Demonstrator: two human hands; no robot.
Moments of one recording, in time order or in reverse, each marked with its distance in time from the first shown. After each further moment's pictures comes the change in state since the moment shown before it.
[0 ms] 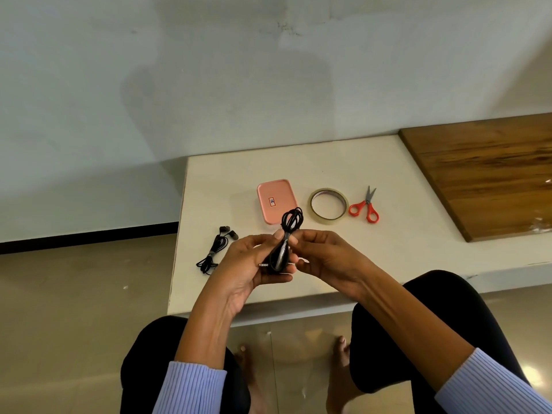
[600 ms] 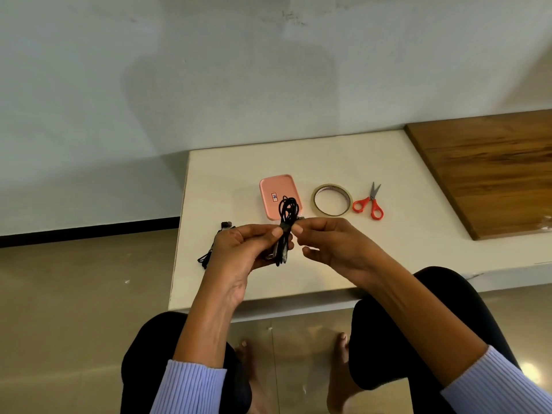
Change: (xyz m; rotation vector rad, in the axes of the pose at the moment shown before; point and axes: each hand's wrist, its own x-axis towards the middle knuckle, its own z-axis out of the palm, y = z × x) left_hand 0.004 0.000 -0.005 0.041 0.203 0.147; right_hand 0.001 -0.014 0.000 -0.104 0.144 0.001
